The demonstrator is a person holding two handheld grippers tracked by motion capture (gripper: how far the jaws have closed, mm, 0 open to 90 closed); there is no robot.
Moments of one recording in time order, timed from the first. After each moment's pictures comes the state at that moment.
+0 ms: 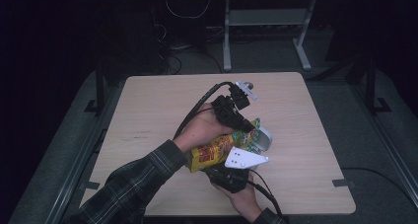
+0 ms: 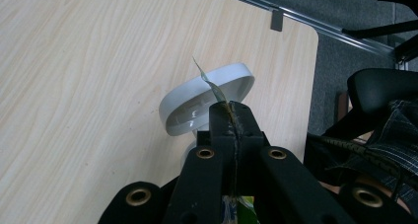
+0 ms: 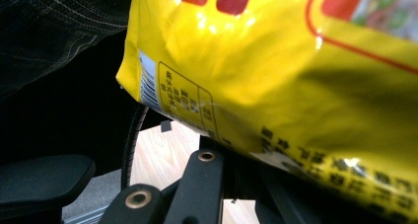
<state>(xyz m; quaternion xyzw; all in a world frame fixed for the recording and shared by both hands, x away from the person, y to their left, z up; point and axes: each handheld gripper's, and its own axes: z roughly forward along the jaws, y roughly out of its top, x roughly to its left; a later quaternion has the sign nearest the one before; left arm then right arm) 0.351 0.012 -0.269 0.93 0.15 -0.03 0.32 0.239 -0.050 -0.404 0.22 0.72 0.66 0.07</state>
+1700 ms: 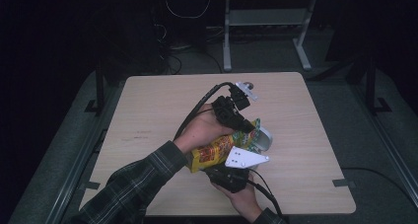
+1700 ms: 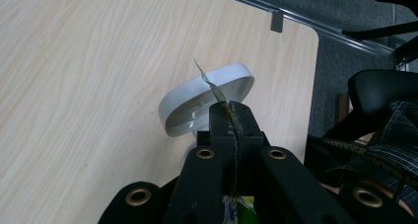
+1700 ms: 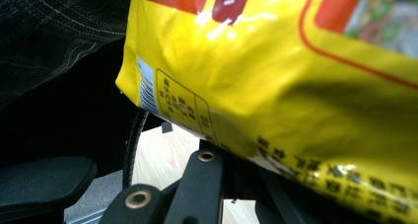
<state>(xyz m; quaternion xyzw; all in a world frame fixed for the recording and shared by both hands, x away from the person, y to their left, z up) 0.350 0.012 -0.270 0.93 0.15 -0.02 0.33 0.239 -0.050 -0.403 0.22 0.71 0.66 0.07</state>
